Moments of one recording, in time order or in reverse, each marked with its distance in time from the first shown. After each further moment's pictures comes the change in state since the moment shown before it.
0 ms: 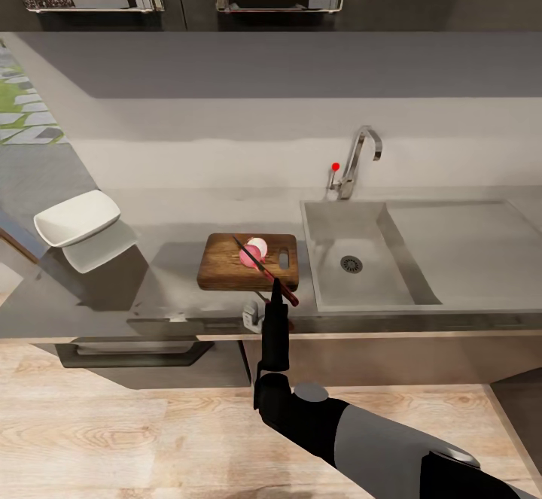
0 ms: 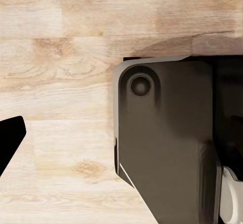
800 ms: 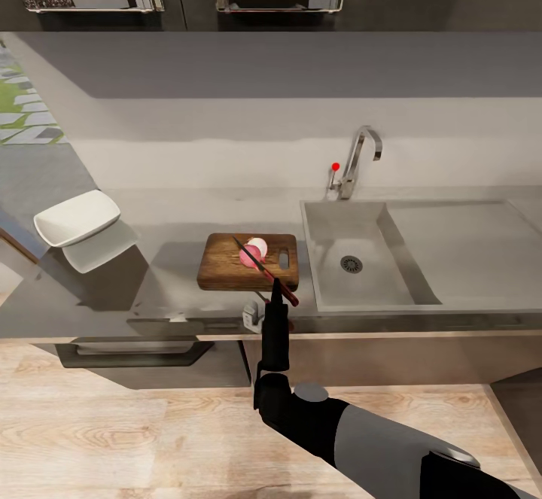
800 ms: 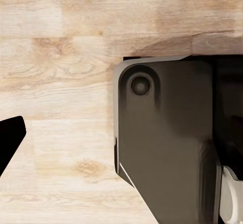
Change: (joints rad) left arm 0.000 -0.001 0.000 0.002 0.000 0.000 0.000; right arm 0.000 0.000 0.000 0.000 0.000 0.000 0.000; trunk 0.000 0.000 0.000
